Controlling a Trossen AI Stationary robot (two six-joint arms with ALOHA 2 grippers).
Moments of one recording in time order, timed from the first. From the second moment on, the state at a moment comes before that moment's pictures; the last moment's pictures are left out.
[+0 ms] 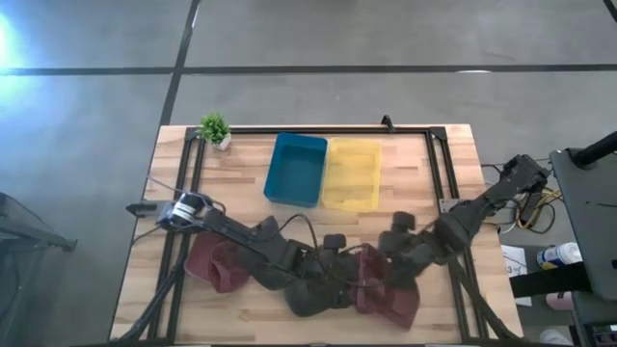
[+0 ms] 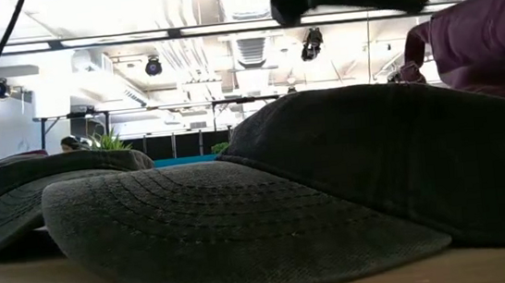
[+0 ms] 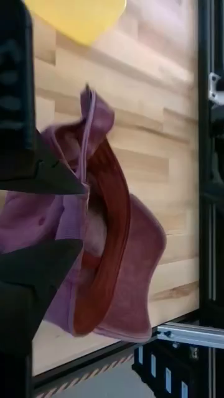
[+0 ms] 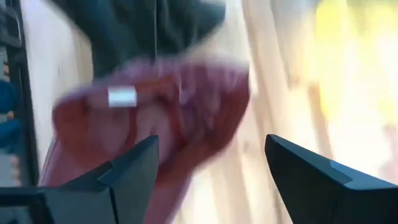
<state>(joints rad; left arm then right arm) -0.38 2.11 1.76 -0.26 -0.33 -0.26 0.63 1.40 1.26 -1.12 0.27 0.80</state>
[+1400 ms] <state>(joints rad) -0.34 2.19 1.80 -0.41 0.34 0.09 1.01 2.13 1.79 -1.20 0.31 1.45</state>
